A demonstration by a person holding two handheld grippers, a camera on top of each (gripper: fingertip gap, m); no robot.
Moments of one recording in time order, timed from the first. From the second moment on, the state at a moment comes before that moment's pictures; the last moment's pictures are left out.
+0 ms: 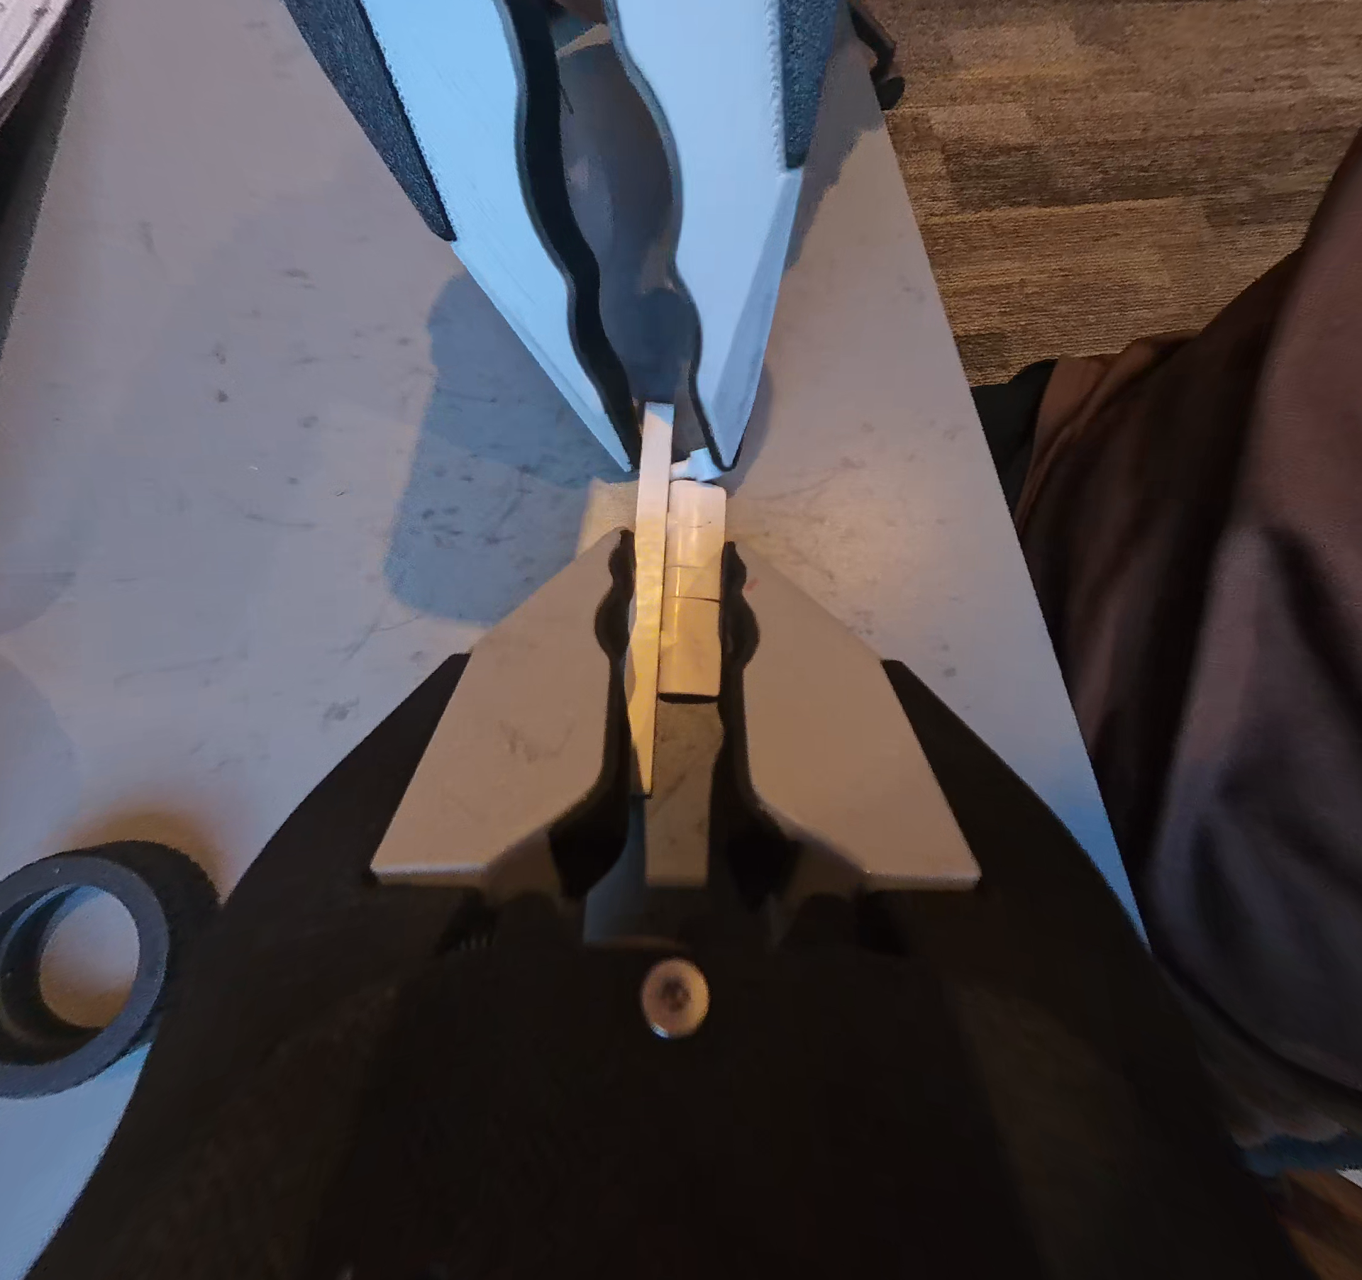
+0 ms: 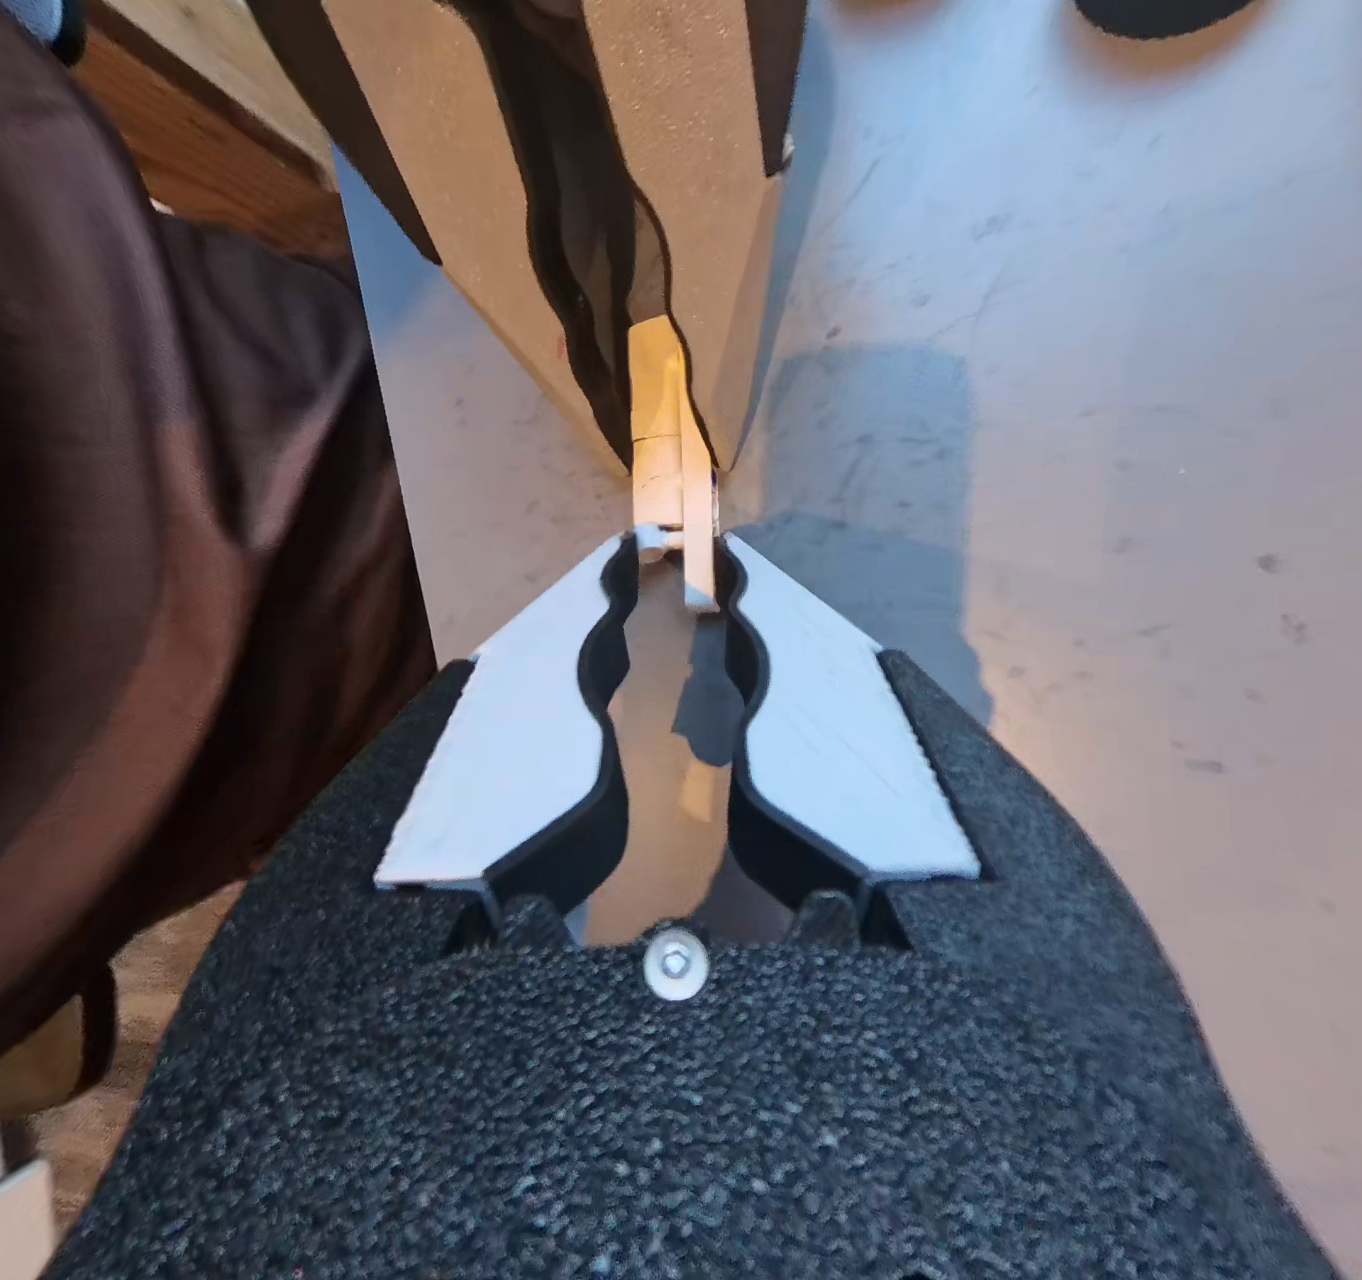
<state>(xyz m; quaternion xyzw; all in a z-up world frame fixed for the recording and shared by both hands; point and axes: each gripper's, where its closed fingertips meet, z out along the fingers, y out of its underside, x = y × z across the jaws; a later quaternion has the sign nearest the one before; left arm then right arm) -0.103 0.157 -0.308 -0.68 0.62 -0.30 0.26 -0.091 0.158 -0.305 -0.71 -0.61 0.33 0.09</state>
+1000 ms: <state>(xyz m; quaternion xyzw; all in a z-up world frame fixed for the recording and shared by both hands) -0.102 0.159 -0.307 -0.68 0.61 -0.30 0.26 -0.089 0.157 -0.306 -0.66 -0.64 0.14 0.37</state>
